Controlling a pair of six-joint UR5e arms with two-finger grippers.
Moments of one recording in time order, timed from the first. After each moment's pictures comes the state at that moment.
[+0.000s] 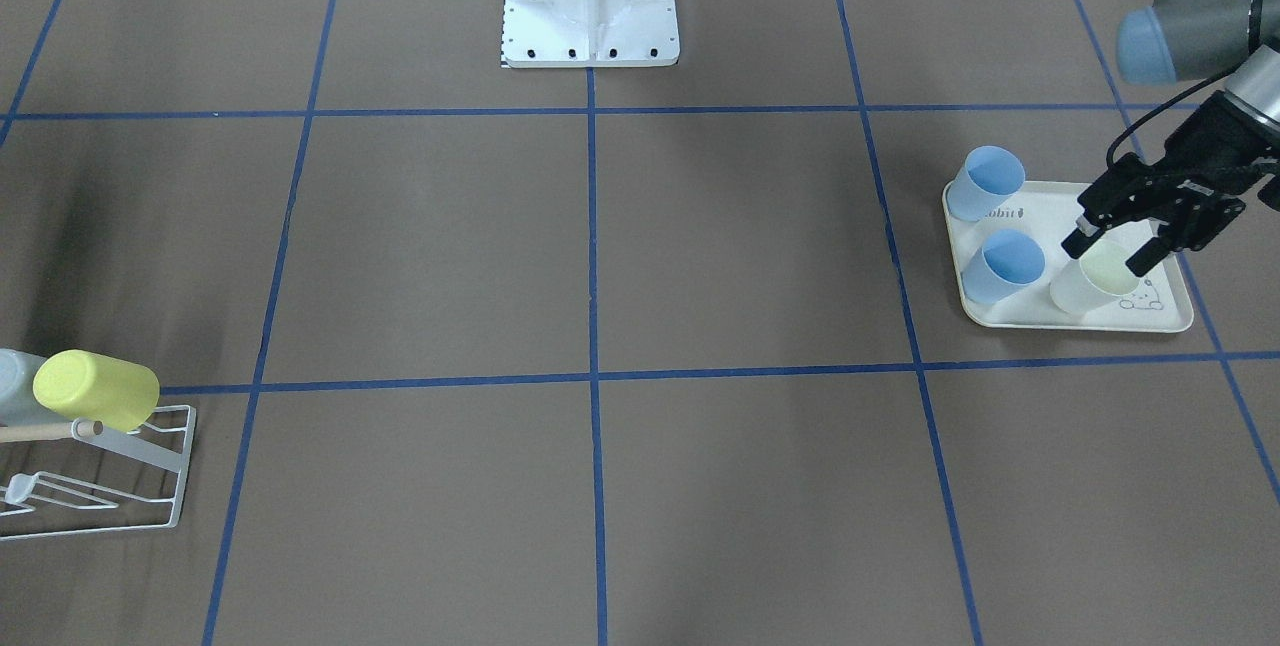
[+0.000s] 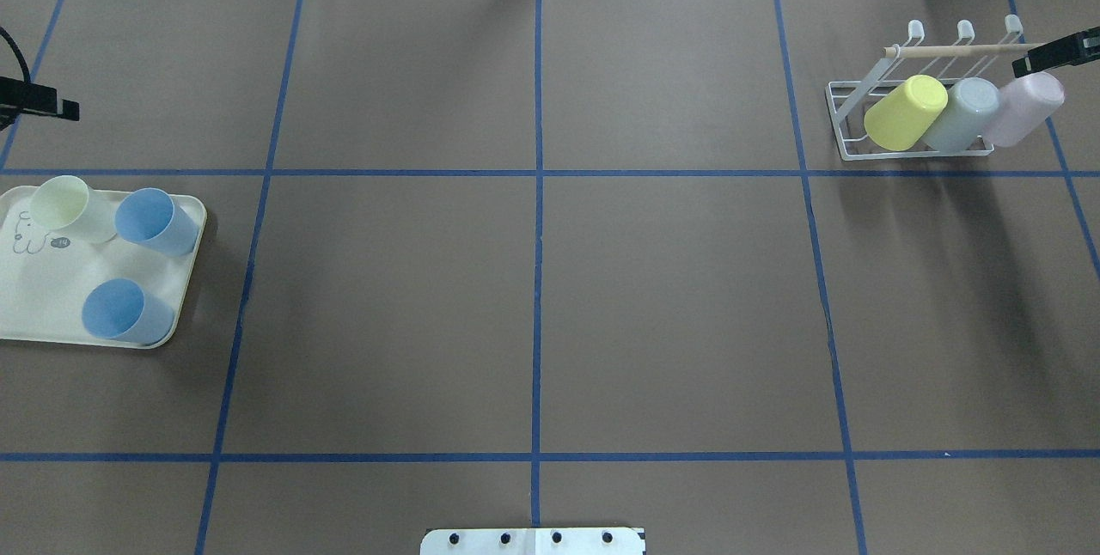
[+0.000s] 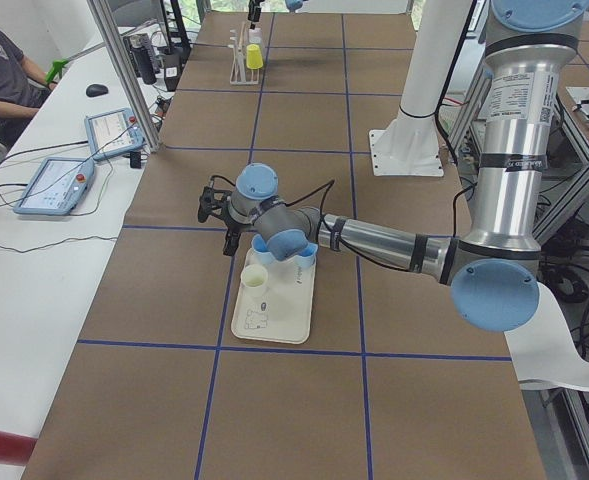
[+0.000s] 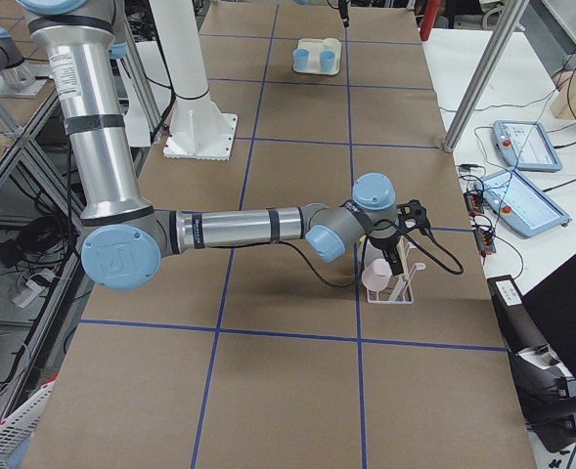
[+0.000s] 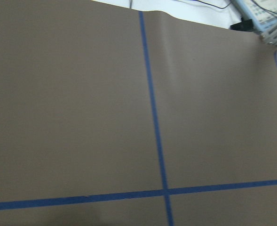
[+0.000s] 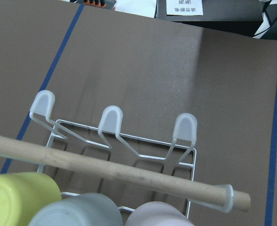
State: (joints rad) left arm -1.21 -1.61 -1.68 -2.29 -2.20 -0.79; right arm 1.34 -1.38 1.46 -0.96 2.25 0.38
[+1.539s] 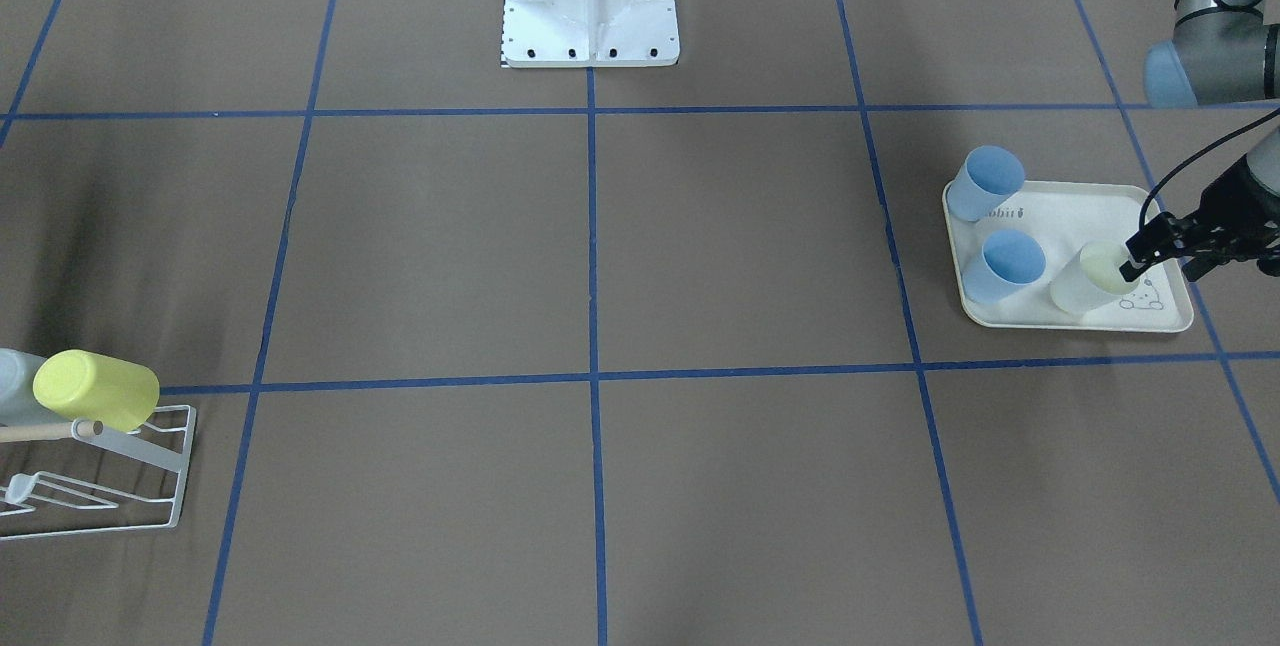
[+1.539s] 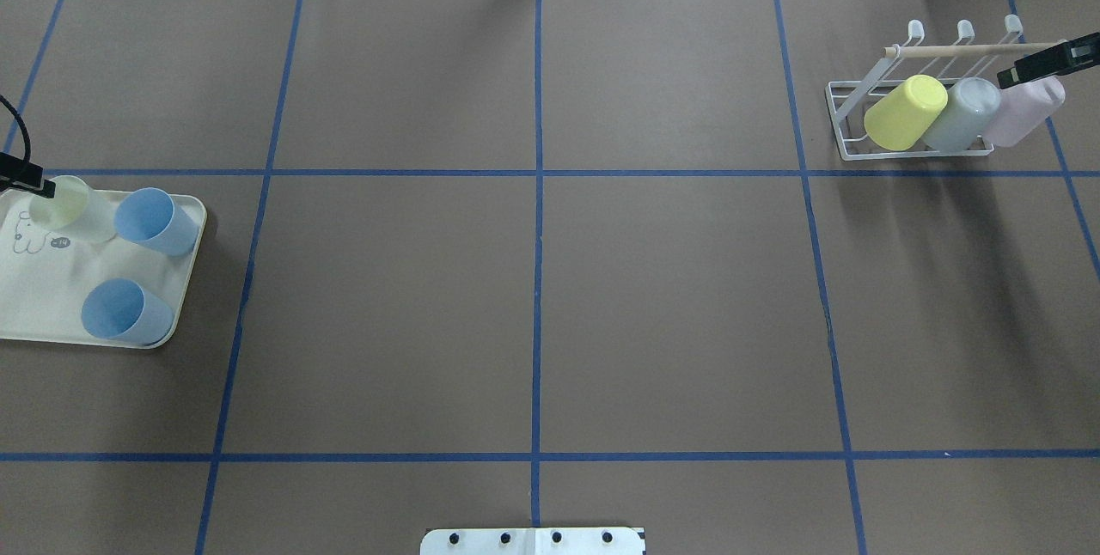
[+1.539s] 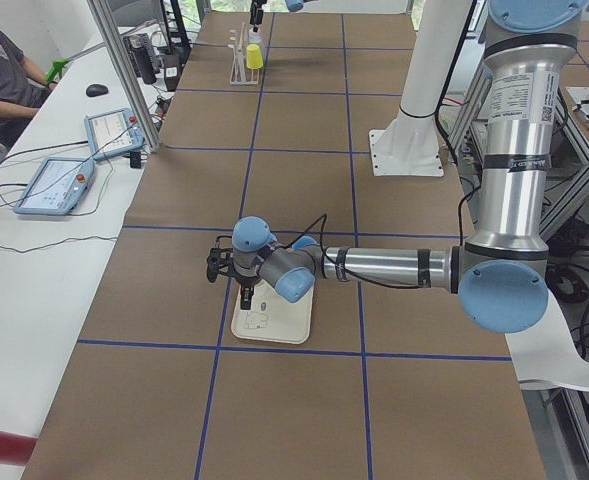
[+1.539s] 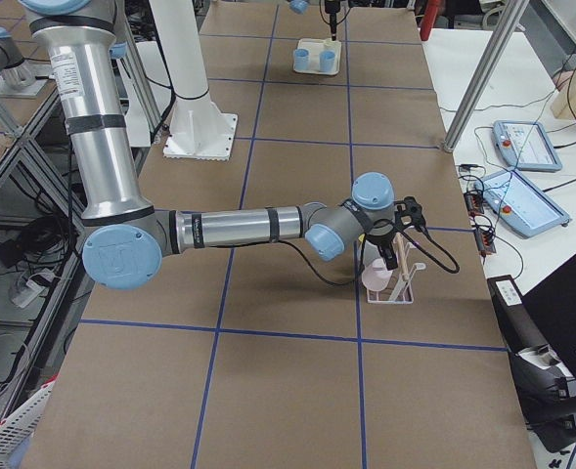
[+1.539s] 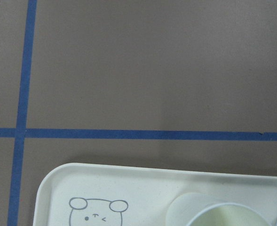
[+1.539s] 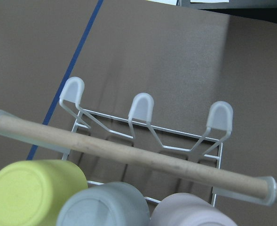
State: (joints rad) left arm -1.17 -1.58 -1.49 -2.24 -2.26 -0.70; right arm 1.33 -1.39 1.47 -0.96 2.31 0.38
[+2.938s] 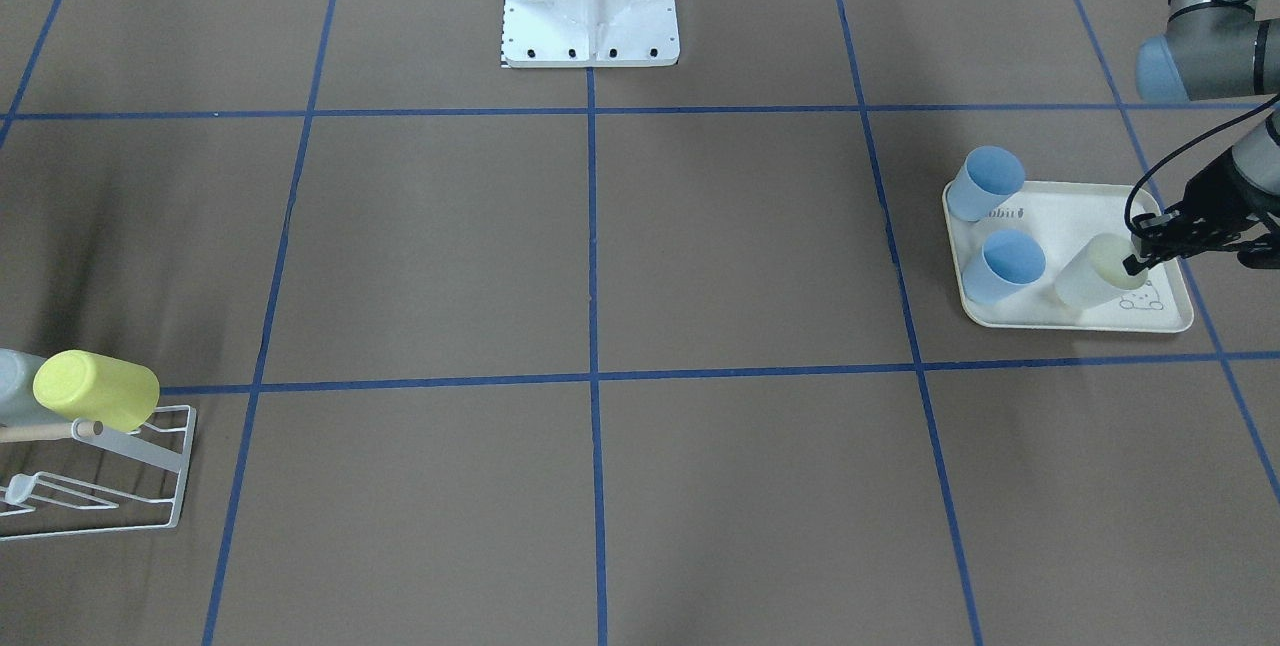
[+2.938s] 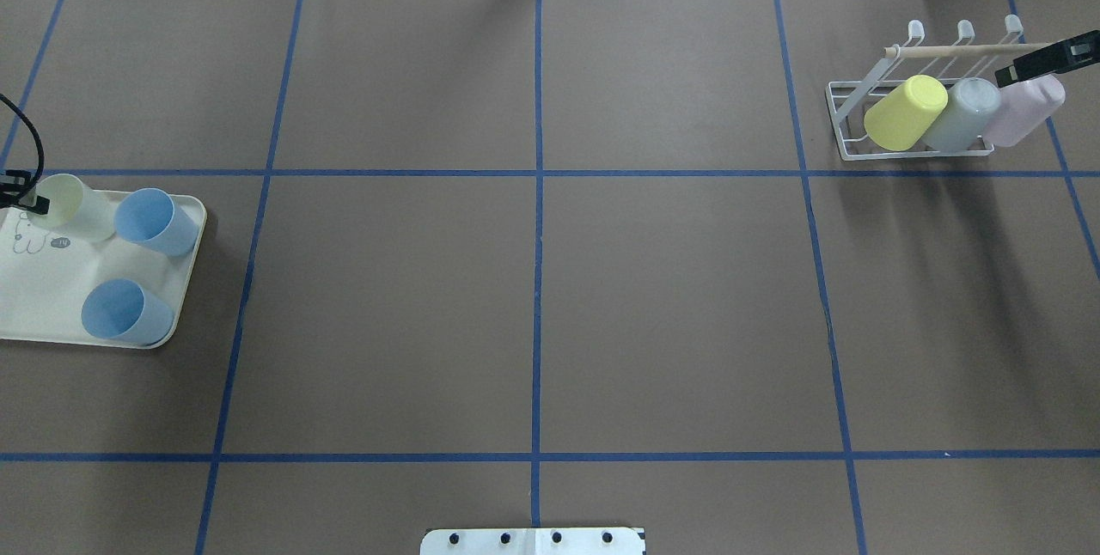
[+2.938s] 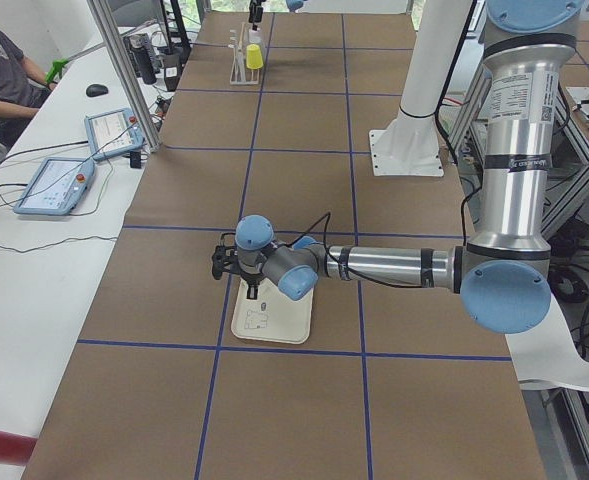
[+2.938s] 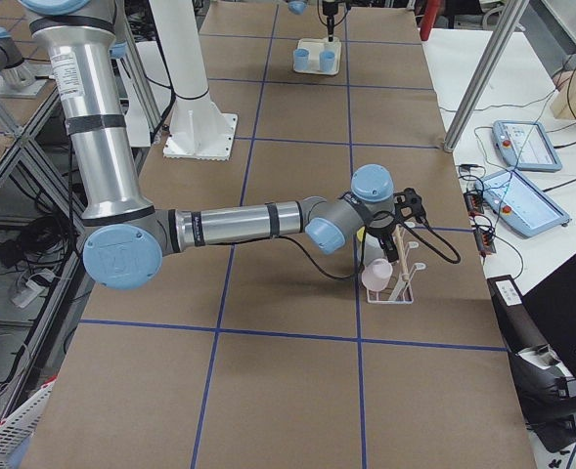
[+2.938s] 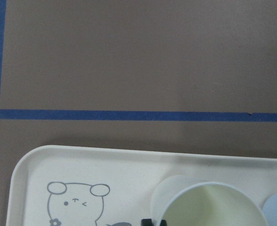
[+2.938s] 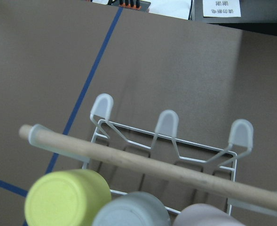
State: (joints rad) left arm -1.18 -1.56 -1.54 -2.22 -2.32 -0.71; right arm 1.33 -1.37 1.52 -0.97 2.32 0.41
